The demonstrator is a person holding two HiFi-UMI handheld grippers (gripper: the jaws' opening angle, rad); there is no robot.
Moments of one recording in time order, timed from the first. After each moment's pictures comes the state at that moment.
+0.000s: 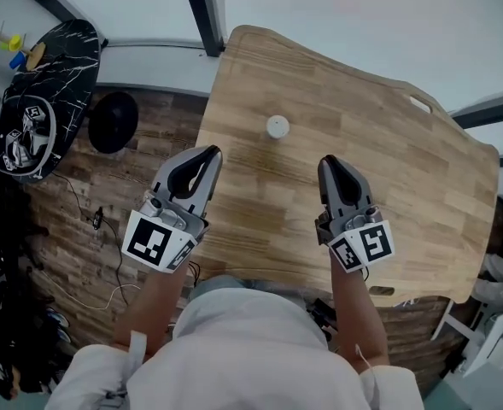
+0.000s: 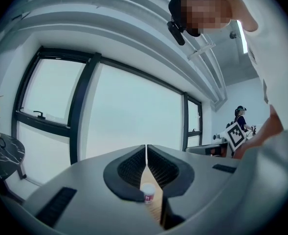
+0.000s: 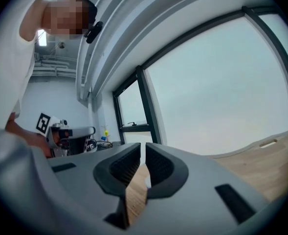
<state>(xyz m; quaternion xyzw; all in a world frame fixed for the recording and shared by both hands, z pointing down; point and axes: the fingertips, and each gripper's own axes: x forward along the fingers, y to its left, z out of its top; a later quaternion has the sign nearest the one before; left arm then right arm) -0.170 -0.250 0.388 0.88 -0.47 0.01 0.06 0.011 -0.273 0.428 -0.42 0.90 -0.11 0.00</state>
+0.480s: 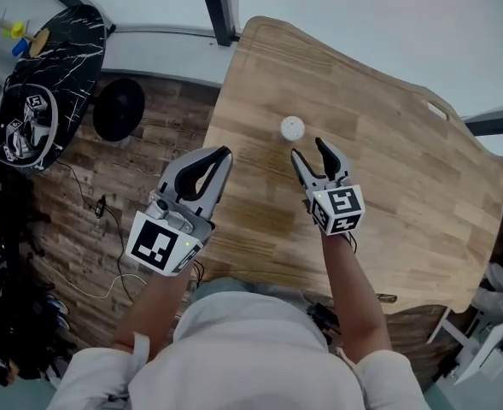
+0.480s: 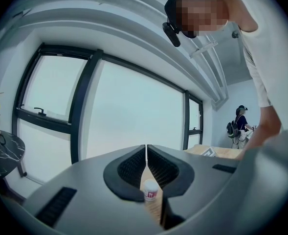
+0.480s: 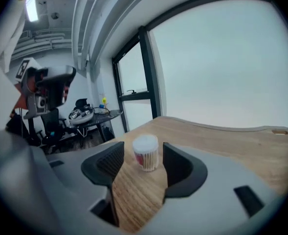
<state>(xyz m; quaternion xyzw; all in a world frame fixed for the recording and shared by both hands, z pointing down) -0.178 -0.261 0.406 0.88 -0.47 0.01 0.07 -0.039 -0.321 0.579 -0.38 0.90 -0.15 -0.16</state>
